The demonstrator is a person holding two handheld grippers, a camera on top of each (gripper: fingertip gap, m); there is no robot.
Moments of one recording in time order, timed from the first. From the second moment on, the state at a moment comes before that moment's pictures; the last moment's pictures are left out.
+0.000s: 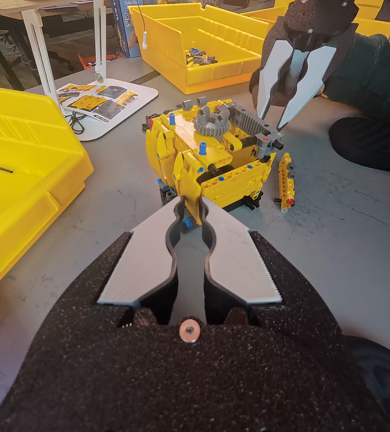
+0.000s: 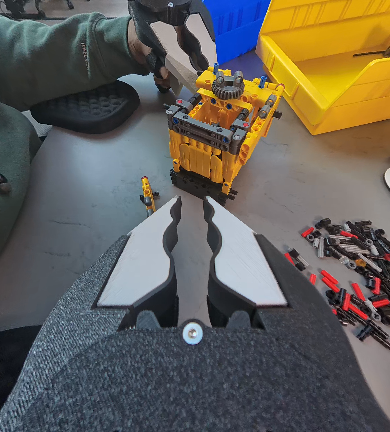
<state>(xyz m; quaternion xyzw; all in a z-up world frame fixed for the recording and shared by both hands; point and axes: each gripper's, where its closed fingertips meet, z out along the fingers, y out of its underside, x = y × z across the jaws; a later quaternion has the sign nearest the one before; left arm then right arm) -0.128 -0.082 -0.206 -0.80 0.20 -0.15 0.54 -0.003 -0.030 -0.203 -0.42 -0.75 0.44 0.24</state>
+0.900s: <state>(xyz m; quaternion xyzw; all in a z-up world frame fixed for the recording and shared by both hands) -0.110 -0.100 -0.145 -0.74 0.22 -0.22 0.60 -0.026 0.051 -0.164 -0.51 -0.67 0.40 0.37</state>
